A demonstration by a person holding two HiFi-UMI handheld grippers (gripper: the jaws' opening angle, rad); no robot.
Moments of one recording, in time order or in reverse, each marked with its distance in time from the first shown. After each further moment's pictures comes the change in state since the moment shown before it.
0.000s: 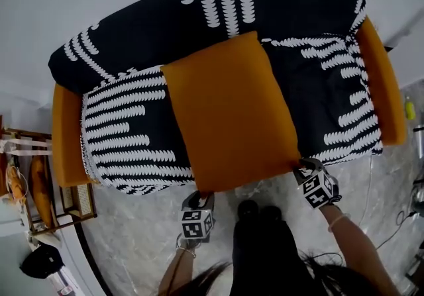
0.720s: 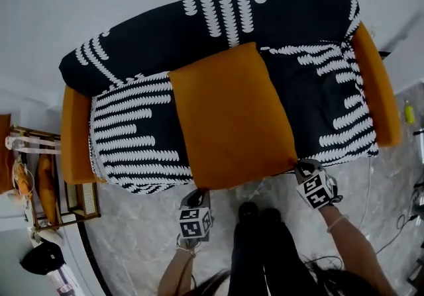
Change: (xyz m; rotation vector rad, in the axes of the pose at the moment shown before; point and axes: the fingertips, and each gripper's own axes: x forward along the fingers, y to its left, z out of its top) left arm -0.054 -0.018 0.036 -0.002 -0.063 0.055; right arm -0.053 -0.006 0.021 0.045 -0.104 -0.009
